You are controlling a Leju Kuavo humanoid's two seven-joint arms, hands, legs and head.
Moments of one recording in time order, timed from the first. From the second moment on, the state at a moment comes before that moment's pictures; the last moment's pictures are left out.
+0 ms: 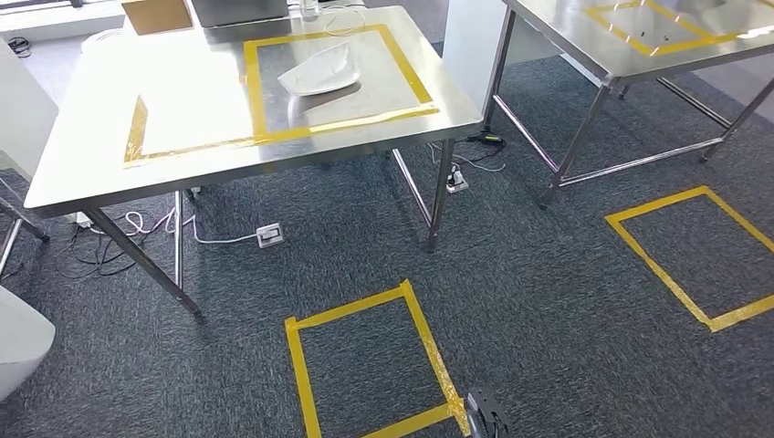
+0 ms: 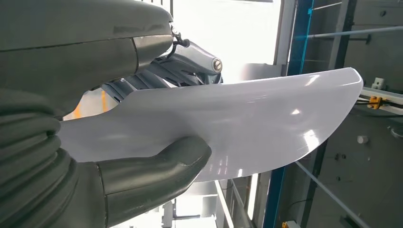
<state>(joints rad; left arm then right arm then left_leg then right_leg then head) 0.19 0.02 0.29 -1.97 0.27 -0.27 -0.70 -0.02 0.08 -0.25 -0.17 0.18 0.06 0.01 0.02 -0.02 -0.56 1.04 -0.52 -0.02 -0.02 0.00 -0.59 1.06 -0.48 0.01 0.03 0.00</state>
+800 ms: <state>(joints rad) 0.25 -0.03 0.30 -2.04 0.25 -0.29 -0.70 -0.02 0.09 -0.25 -0.17 0.19 0.07 0.01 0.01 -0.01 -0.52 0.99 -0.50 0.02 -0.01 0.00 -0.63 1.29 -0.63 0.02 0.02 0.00</state>
